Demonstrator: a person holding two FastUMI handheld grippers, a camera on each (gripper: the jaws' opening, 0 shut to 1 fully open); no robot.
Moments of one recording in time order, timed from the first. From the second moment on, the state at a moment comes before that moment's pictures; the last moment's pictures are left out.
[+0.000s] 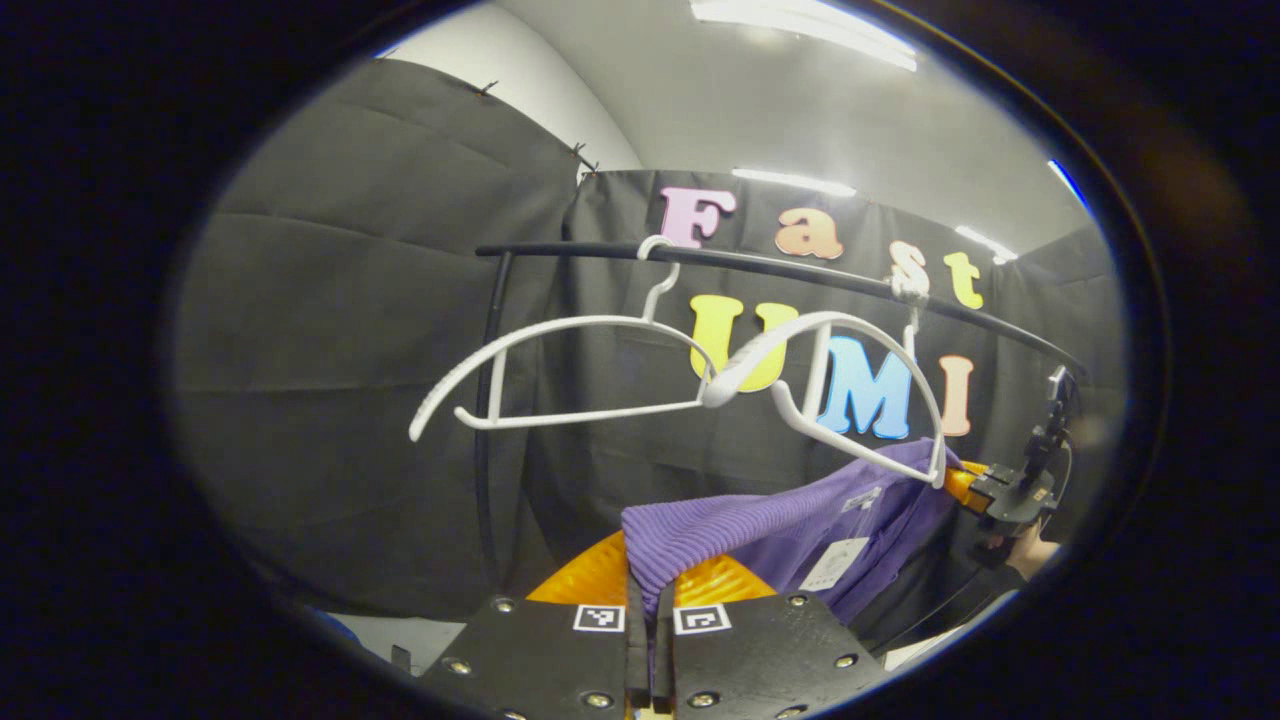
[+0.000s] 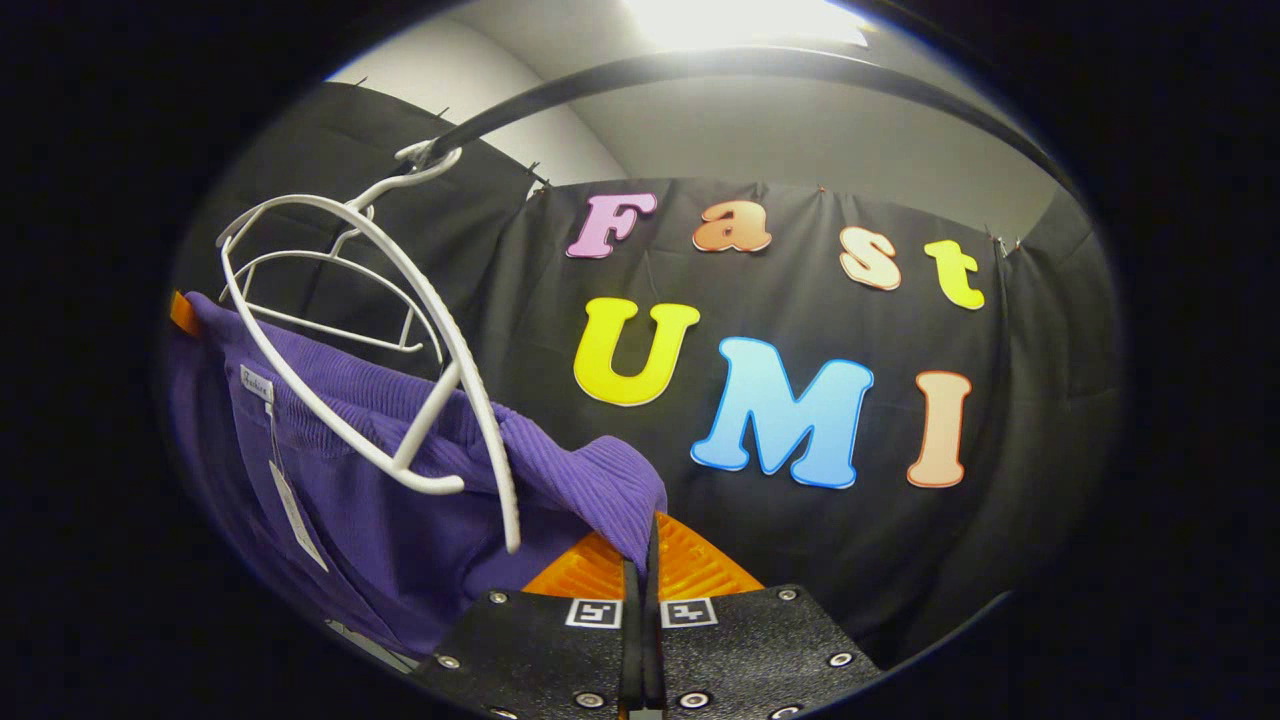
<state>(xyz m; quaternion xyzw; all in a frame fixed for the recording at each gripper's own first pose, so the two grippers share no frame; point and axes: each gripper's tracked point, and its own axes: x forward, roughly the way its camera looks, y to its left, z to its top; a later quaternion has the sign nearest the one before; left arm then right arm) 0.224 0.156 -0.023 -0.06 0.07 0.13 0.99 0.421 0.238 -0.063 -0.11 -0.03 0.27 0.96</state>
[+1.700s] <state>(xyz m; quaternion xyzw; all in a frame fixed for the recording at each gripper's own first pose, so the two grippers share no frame) 0.050 0.138 -0.145 -0.09 0.21 0.01 0.97 0.124 0.193 -0.198 -0.03 0.25 0.17 0.95</state>
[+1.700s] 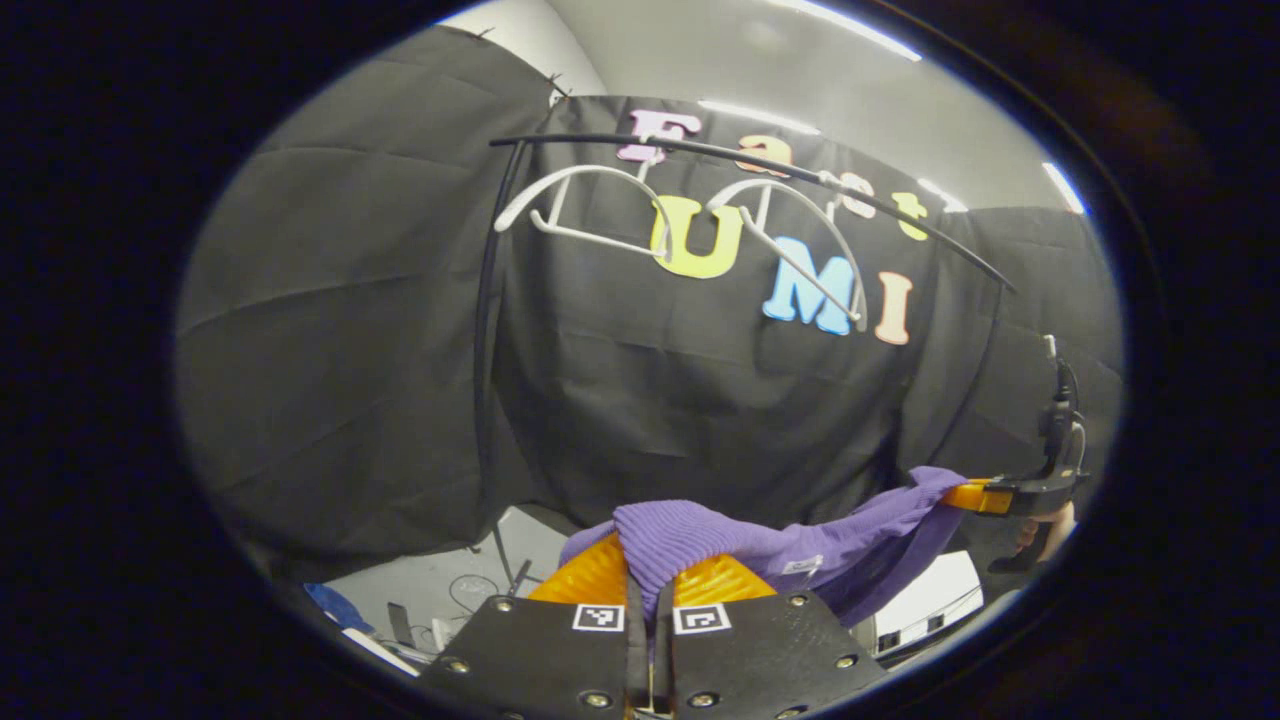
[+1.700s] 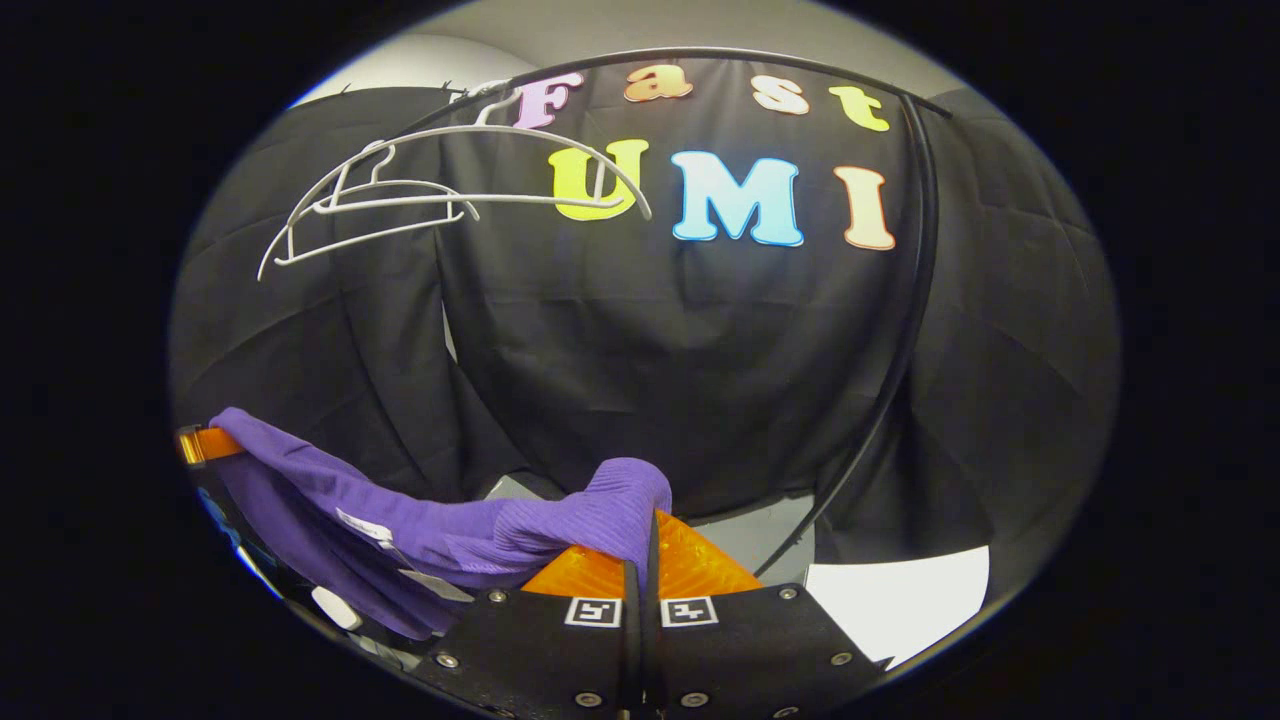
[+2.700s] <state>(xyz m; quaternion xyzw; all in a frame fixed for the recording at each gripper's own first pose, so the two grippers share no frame) 0.079 -0.029 -0.319 -0.10 0.36 -0.20 0.91 0.029 0.221 -0.351 0.08 0.40 0.09 0.91</state>
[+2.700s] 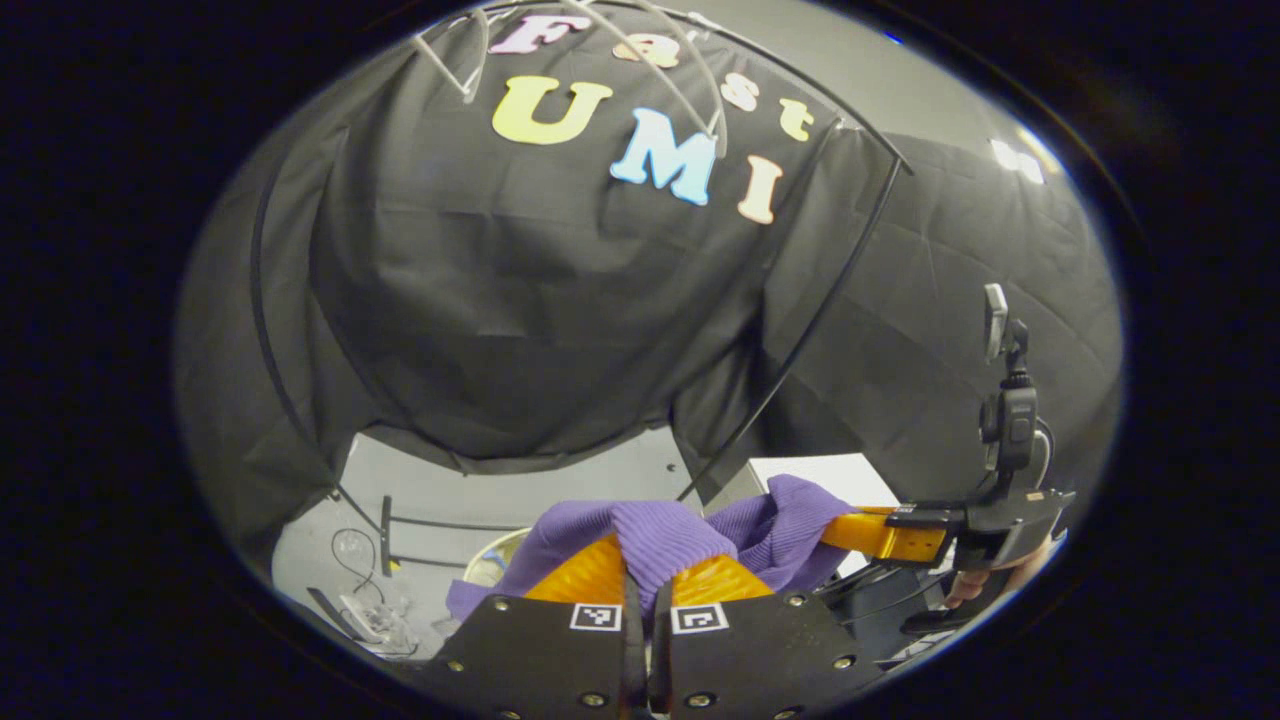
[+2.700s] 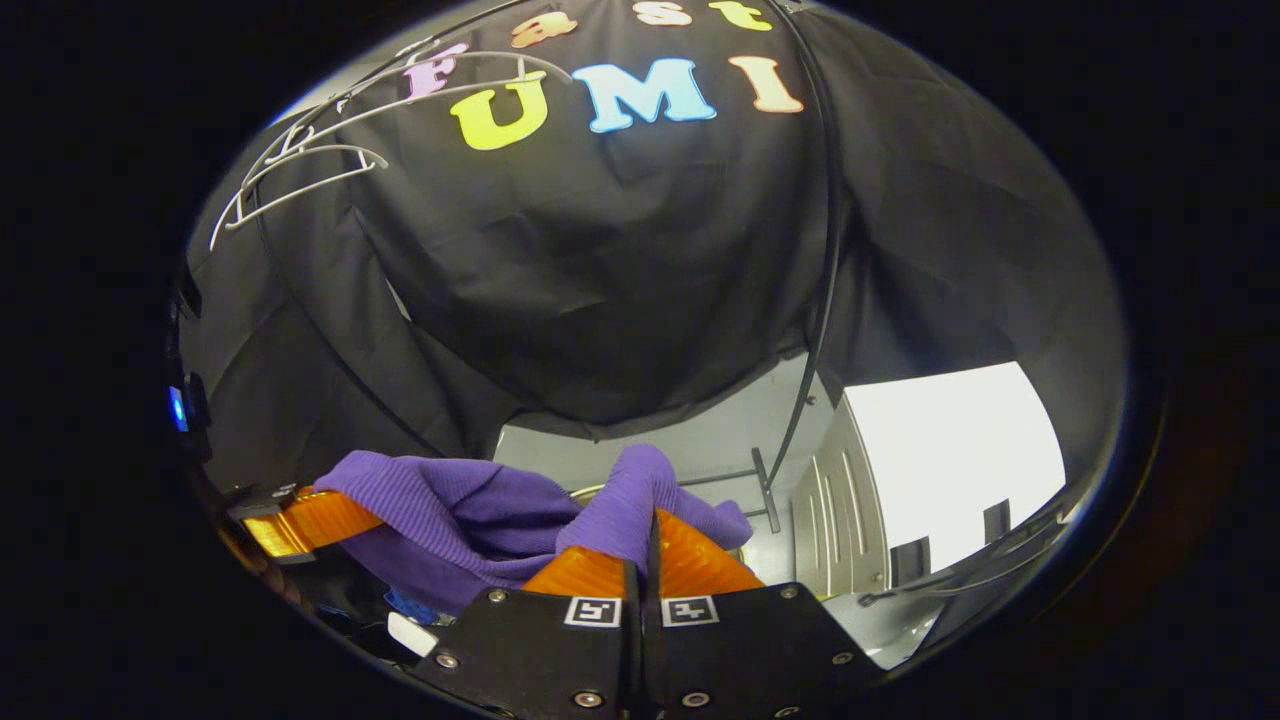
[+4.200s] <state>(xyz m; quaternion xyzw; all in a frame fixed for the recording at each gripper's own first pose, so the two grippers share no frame) 0.072 -0.009 -0.448 -0.02 0.47 -0.18 0.86 0.009 0.251 -0.442 0.11 0.49 0.09 0.86</state>
